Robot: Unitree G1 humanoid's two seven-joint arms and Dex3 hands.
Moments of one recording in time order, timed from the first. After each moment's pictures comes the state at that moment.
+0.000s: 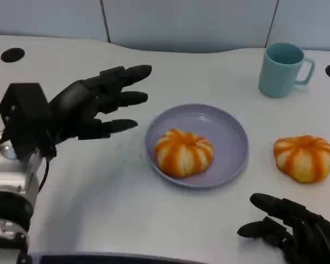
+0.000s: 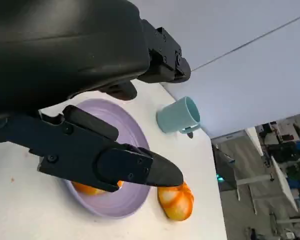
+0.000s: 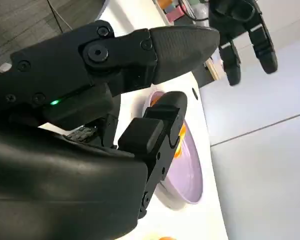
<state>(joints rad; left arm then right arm) -0.73 0.22 0.05 0.97 -0.15 -0.53 -0.80 0.07 0.03 -0.16 0.43 0.43 -0.22 0.68</state>
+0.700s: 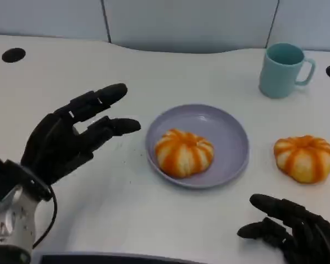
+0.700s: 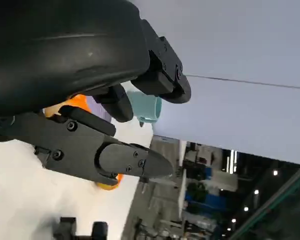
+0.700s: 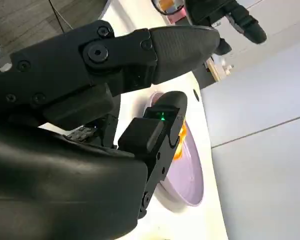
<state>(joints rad) -0.43 0.13 0.20 0.58 -0.52 -0.08 -0.87 0.07 0.03 -0.16 0.43 0.43 -0.22 0.68</state>
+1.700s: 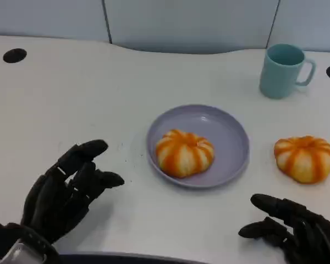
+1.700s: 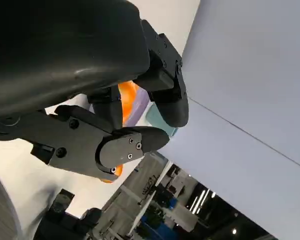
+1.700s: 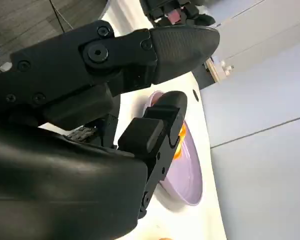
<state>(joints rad) -0.17 0.03 0.28 0.41 -0.60 0.15 -0.72 0.06 0.03 -0.16 0.45 0.43 -0.23 0.69</state>
